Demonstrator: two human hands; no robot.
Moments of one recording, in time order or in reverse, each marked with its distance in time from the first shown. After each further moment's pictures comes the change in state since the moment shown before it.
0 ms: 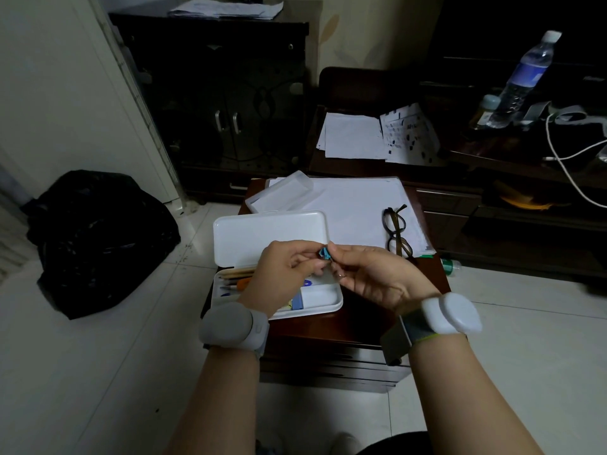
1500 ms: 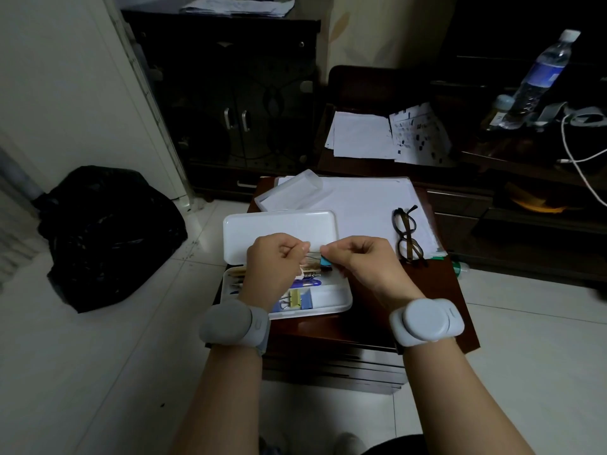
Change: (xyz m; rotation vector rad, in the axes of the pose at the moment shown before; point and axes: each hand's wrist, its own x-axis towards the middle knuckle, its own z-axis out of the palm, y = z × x) left_hand 0.002 -0.005 -0.016 0.159 0.308 -0.110; right_hand 0.014 0.015 0.020 -0.513 0.258 -0.430
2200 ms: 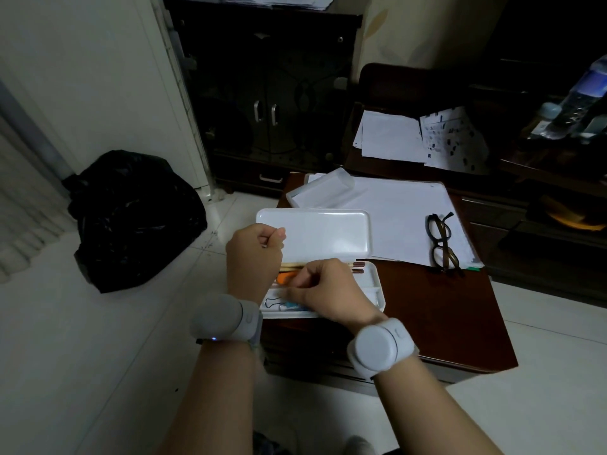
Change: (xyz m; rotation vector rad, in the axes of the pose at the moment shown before) left_hand 0.009 -0.025 -0.050 0.066 0.324 -0.019; right_hand -0.006 0.019 0.081 -0.486 -0.236 -0.093
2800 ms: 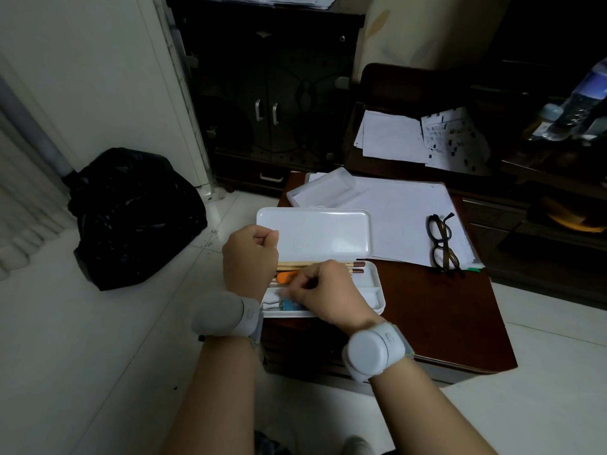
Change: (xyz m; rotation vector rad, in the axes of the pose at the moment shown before) left_hand -0.001 -0.005 0.000 0.071 0.054 -0.050; right_hand 0.000 0.005 0.006 -0.080 0.021 -0.083
